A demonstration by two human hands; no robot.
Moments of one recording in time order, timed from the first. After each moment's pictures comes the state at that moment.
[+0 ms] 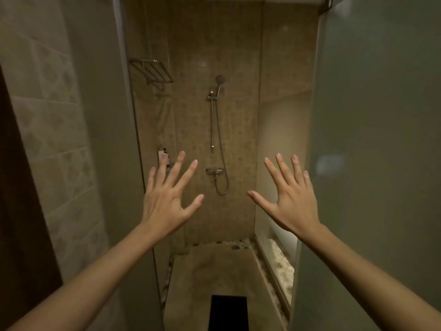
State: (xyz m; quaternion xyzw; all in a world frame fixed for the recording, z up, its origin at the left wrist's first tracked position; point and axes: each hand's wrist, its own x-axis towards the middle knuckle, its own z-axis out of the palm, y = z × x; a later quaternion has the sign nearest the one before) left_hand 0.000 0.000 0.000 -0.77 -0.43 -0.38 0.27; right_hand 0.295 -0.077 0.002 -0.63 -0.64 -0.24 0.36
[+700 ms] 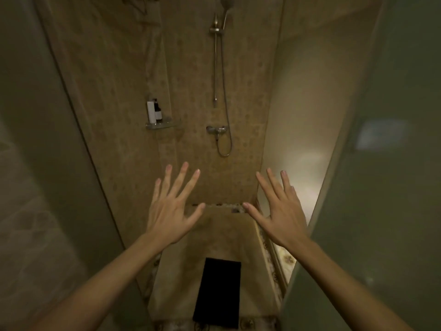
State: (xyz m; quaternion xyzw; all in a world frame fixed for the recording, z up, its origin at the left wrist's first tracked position) left_hand 0.105 0.173 -0.146 -0.80 -0.50 -0.30 0.12; right_hand 0.387 0.126 -0.146 -0.62 -0.70 -0.09 0.33
